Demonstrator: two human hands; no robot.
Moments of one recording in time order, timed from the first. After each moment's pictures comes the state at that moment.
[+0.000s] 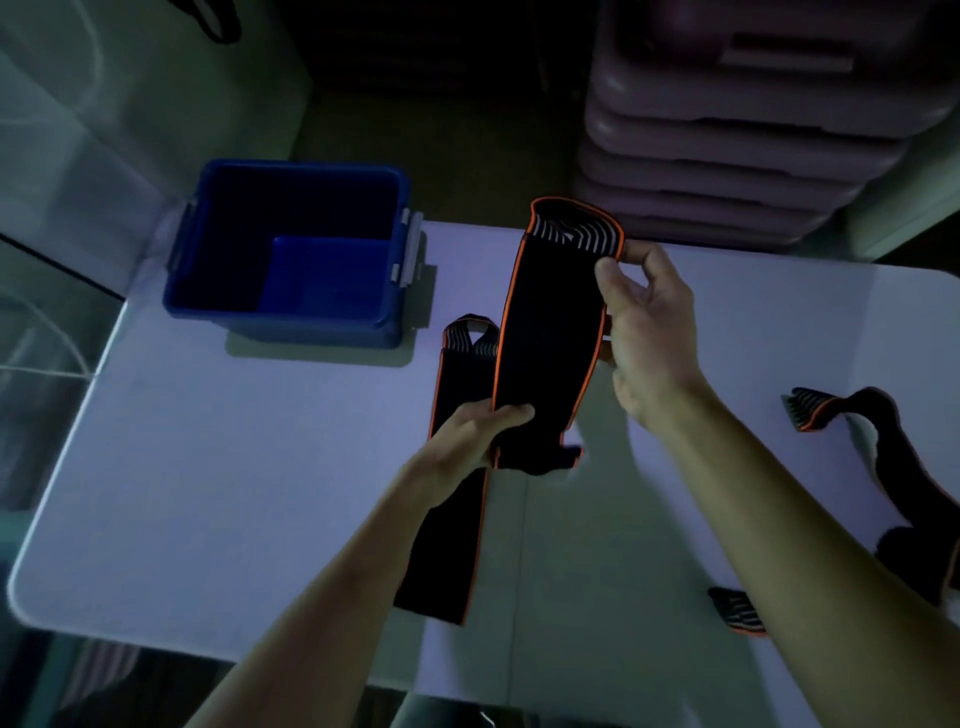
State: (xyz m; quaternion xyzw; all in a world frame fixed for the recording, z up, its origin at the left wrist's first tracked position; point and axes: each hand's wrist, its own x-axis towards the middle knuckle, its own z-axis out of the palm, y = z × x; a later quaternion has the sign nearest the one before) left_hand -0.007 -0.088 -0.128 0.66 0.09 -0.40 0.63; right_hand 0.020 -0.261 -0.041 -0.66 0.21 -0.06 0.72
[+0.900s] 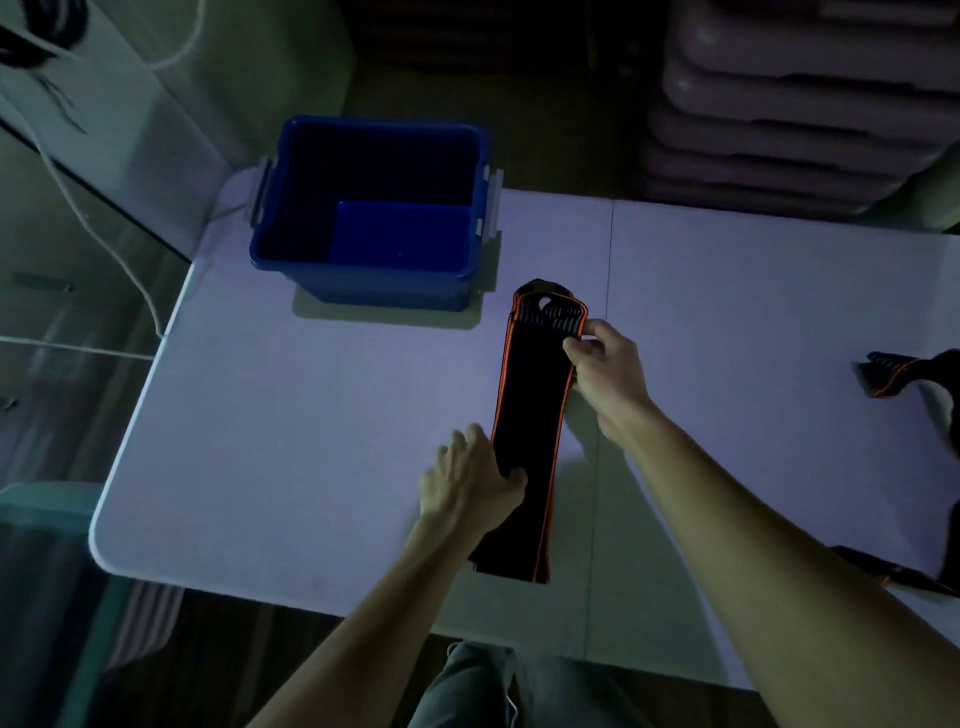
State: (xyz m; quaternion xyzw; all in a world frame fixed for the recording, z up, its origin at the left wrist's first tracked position) left_hand -0.075 -0.009 -0.146 0.94 0.02 -0.30 0.16; right_hand -0.008 -0.173 -0.142 -0.73 0.30 0.08 0.62
